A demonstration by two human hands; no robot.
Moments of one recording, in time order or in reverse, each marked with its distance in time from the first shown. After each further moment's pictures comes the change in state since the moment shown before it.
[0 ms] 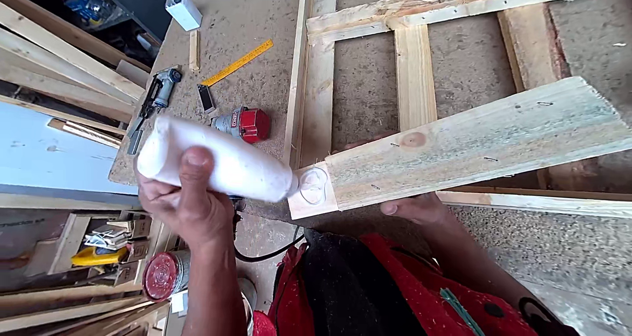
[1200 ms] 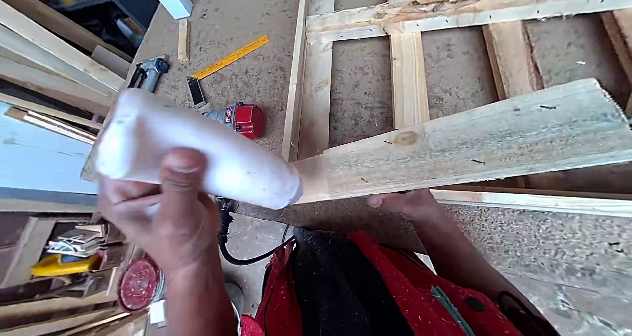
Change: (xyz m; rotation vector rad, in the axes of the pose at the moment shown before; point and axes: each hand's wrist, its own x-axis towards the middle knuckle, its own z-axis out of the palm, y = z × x) left_hand 0.011 0.023 -0.015 0.070 -0.071 0.009; right_hand 0.002 0.001 0.012 -0.232 0.122 0.106
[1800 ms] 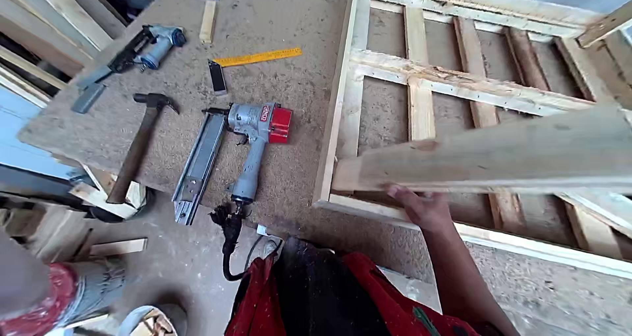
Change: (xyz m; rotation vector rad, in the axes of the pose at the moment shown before) left_hand 0.008 -0.013 -0.272 1.111 0.373 -0.617; right_hand 0.044 0.015 0.041 -0.480 0.158 0.099
